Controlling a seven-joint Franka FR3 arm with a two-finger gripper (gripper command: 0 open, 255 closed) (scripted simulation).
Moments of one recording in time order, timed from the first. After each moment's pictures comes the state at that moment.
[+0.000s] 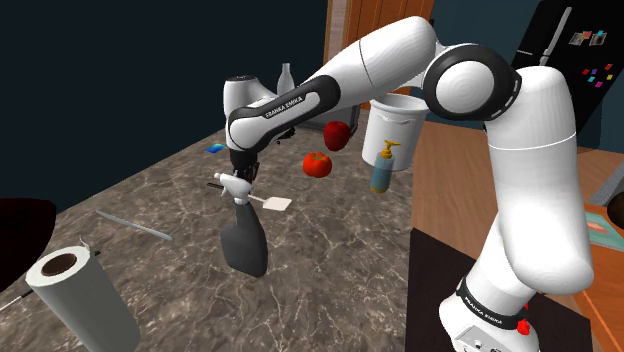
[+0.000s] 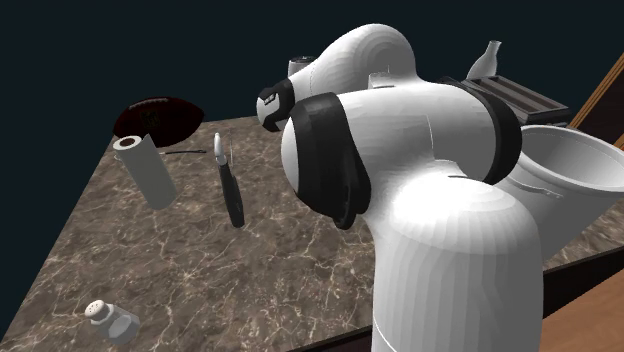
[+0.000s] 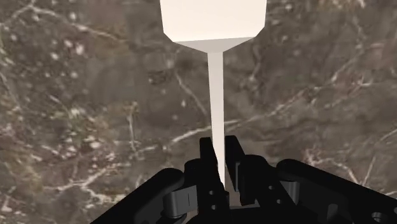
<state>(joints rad) 0.21 0.48 0.10 -1.65 -0.05 2.20 -0.02</state>
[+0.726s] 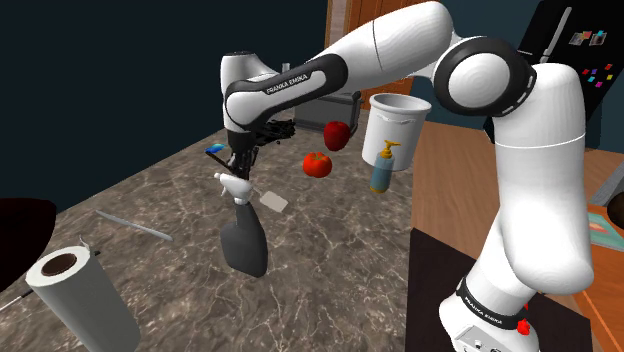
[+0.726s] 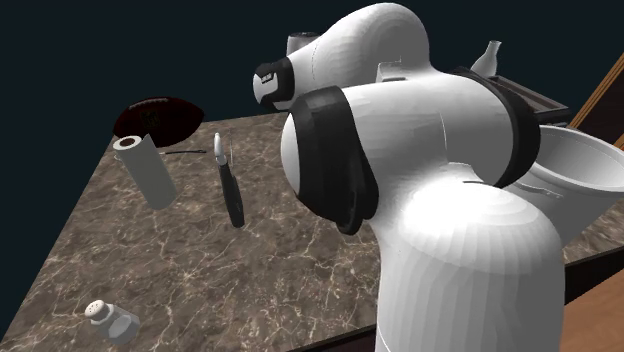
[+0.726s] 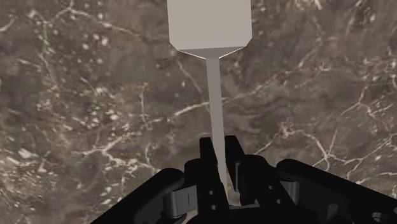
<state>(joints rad) 0.21 0.43 0.11 -1.59 -0.05 2.09 -0.03</state>
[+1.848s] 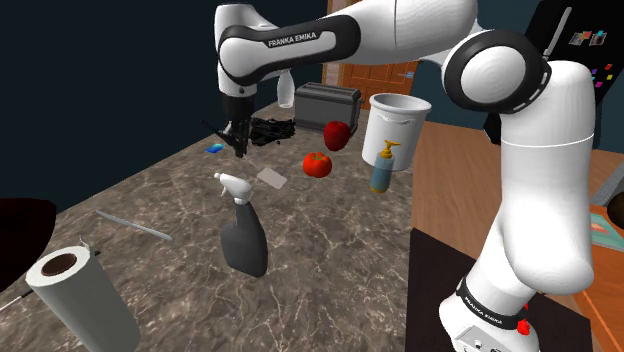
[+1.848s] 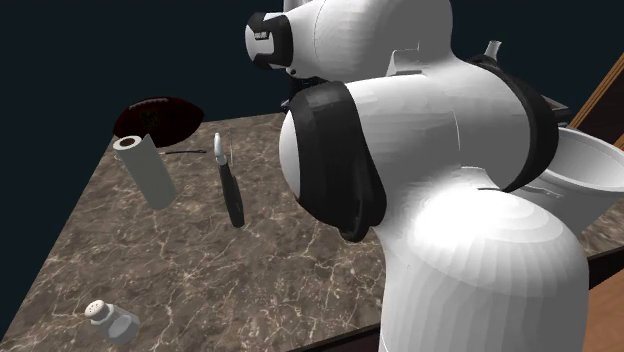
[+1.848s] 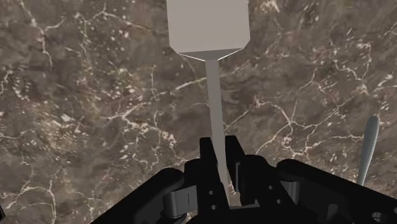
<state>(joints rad) 0.21 0.39 0.11 -1.43 -0.04 1.88 -0.03</state>
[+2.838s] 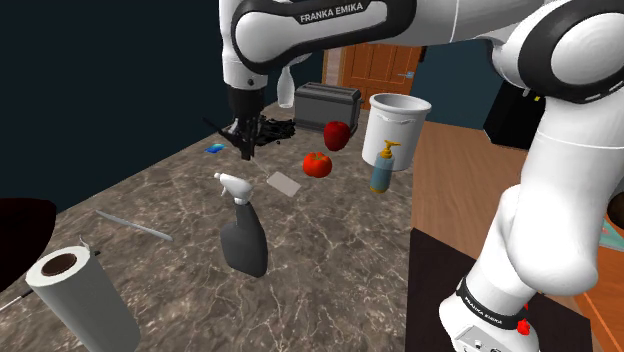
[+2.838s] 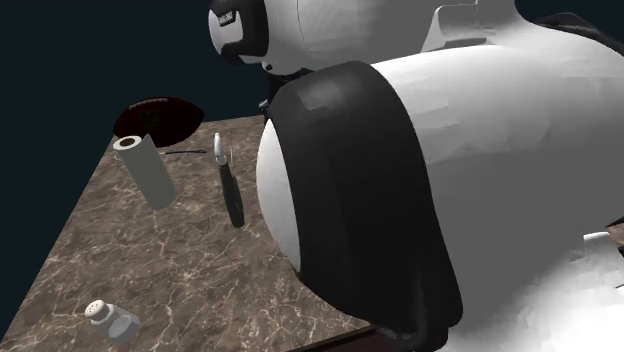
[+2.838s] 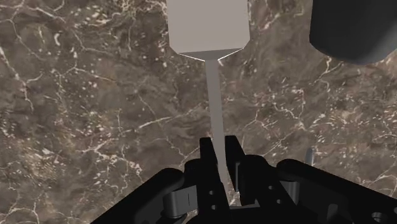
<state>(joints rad) 0.26 0.15 0.15 -1.67 -0.02 1.88 0.05</state>
